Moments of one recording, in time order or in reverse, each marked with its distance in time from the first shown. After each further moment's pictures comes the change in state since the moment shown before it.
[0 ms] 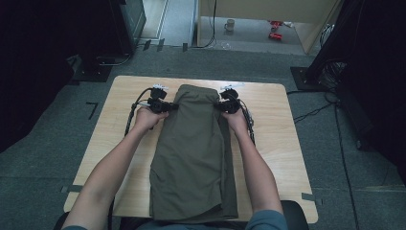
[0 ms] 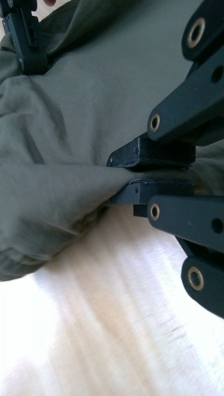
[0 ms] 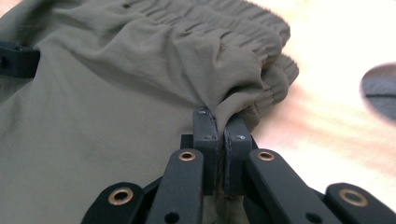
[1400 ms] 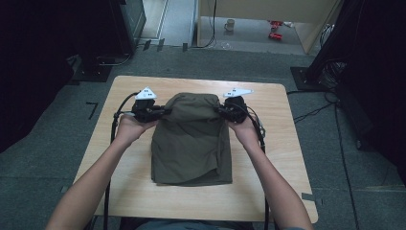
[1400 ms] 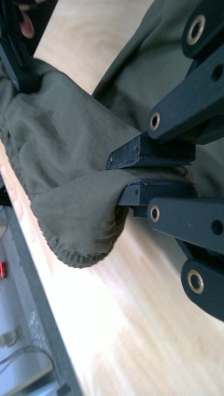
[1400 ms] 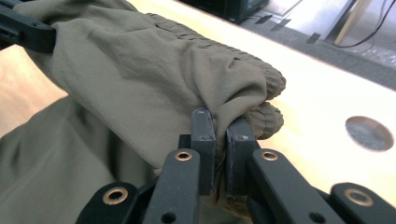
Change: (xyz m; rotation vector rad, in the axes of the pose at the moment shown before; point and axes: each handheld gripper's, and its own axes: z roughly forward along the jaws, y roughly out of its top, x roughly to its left) left arm -0.067 -0.033 -0.099 -0.133 -0.034 0.229; right arm 0.058 -0.021 -0.100 -0.130 0.060 -0.198
